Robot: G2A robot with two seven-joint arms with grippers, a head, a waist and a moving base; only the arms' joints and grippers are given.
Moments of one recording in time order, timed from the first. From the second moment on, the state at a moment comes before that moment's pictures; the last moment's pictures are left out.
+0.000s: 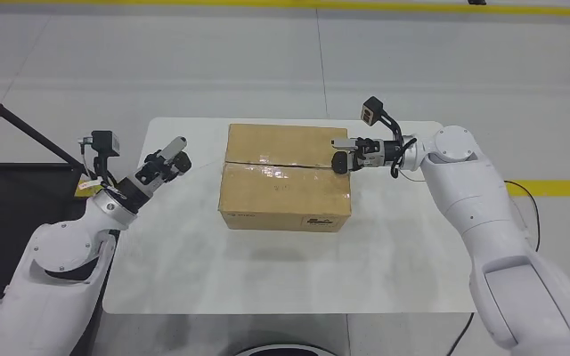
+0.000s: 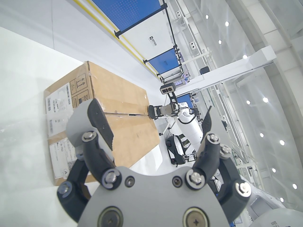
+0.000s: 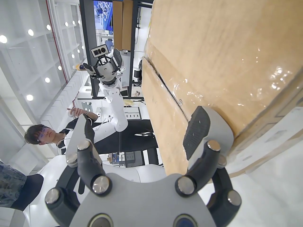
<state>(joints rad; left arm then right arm) 1.38 -0.98 -1.64 -1.86 -0.25 -0.09 -0.50 -0.26 -1.29 0.86 -0.51 0.54 -0.35 1.45</state>
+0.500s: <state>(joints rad) 1.55 -1.03 -1.52 -1.87 -0.43 0.12 -0.05 -0.26 -1.29 0.86 -0.51 0.54 -0.35 1.45</state>
